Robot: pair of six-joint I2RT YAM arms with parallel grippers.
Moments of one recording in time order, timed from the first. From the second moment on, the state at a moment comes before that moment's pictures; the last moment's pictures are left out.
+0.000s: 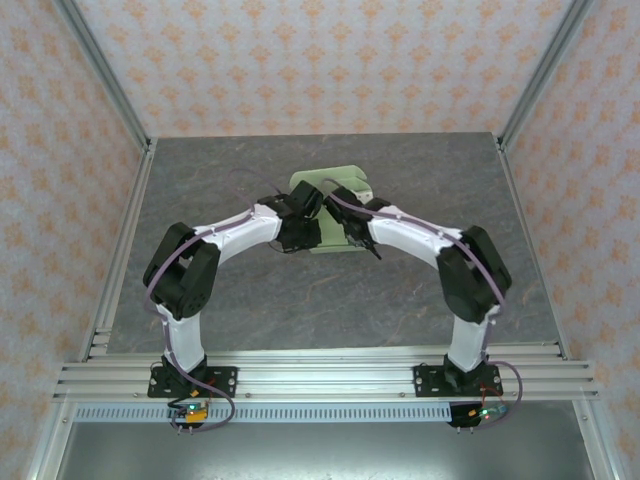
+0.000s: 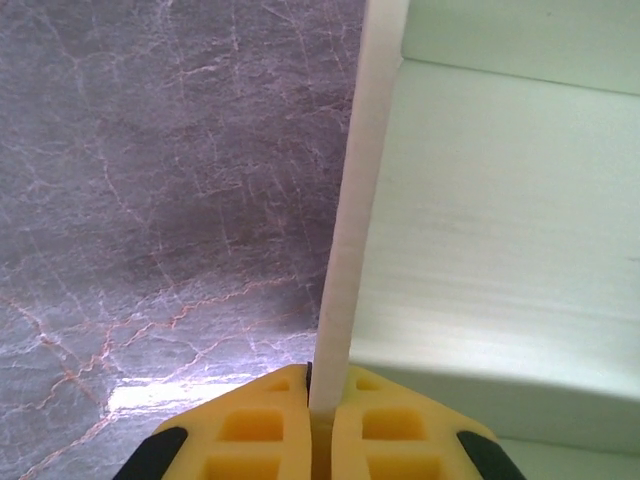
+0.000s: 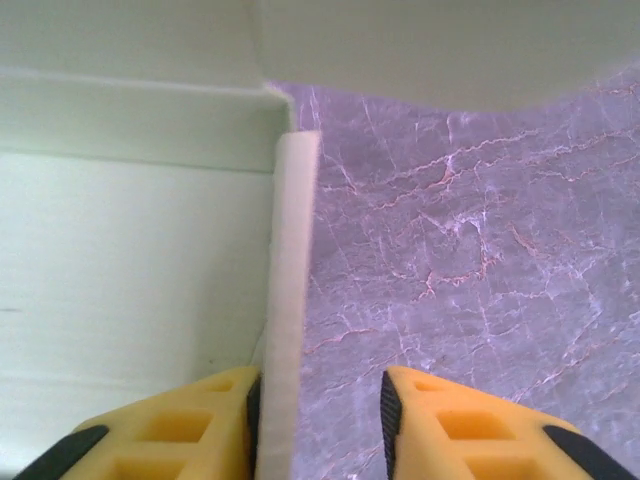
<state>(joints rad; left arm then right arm) -0.56 1.89 1.34 -0.65 0.02 -0.77 0.68 1.79 1.31 -0.75 0.50 0.51</state>
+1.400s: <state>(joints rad) -0.48 1.85 1.29 -0.56 0.02 -0.65 0.51 1.89 1.25 -0.44 0.07 0.58</state>
